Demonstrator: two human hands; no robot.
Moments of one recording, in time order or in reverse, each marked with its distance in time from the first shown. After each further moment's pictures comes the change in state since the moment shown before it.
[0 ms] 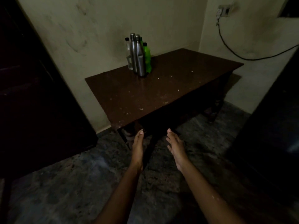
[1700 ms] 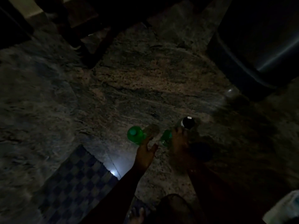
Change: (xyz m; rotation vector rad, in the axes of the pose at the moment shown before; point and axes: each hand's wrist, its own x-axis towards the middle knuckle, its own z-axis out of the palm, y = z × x) left_hand -0.266 -0.618 0.172 0.465 -0.163 -0.349; right_hand -0.060 0.543 -0.429 -1.045 -0.077 0.336
